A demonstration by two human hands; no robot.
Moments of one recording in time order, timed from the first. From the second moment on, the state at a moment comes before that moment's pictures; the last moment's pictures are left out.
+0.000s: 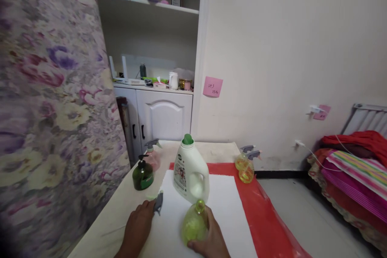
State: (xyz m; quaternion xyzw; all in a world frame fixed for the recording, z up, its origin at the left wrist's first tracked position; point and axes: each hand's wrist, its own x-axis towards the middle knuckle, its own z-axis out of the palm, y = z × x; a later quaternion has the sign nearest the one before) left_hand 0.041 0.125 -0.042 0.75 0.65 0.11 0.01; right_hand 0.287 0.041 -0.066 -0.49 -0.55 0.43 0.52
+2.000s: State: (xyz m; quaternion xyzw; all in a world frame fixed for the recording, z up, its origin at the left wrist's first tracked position) left_hand 0.219 -0.019 0.040 0.46 0.40 0.58 0.54; right_hand 0.348 -0.005 -0.080 -0.39 -0.66 0.35 0.54
